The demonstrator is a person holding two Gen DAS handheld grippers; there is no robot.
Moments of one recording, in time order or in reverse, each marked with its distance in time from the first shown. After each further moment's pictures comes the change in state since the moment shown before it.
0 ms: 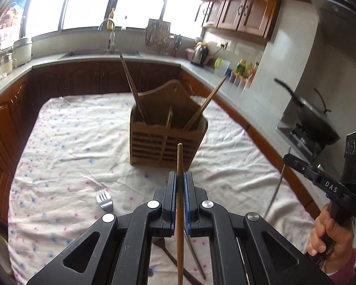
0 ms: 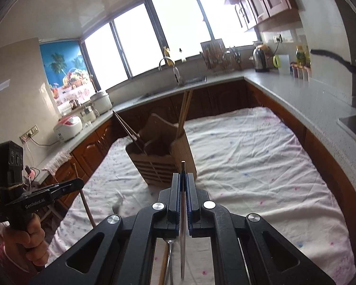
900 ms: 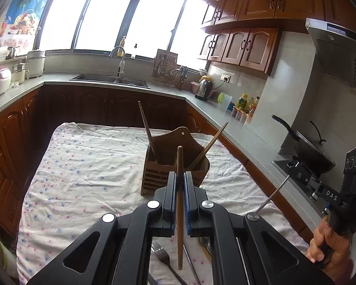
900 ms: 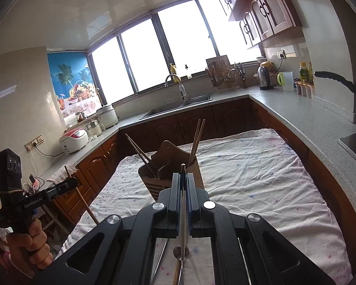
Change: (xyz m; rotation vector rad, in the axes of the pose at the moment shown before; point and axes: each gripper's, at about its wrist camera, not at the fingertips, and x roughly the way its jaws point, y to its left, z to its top) left arm -0.047 0.013 -0.001 -0.037 -0.181 0.009; right arm -0.013 0.018 0.024 -0.015 -0.083 0.022
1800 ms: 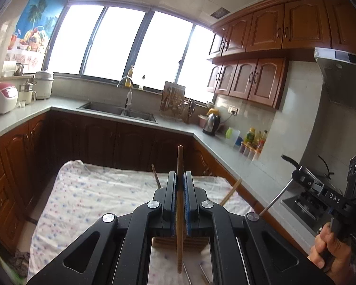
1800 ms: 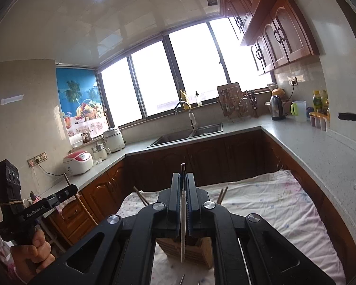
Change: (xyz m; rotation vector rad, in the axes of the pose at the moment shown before) left arm 0.026 0.028 0.052 -0.009 -0.200 0.030; right arm 0.047 0.024 0.085 -0.039 -0.157 0.044
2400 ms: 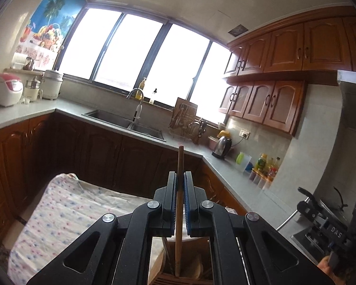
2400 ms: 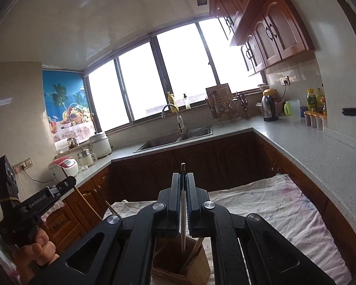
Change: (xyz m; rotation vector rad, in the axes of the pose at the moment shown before) left arm 0.115 0.027 -0.016 -0.099 -0.104 0.038; right arm 0.065 -0.023 -0.011 0.025 -0.017 -0.070
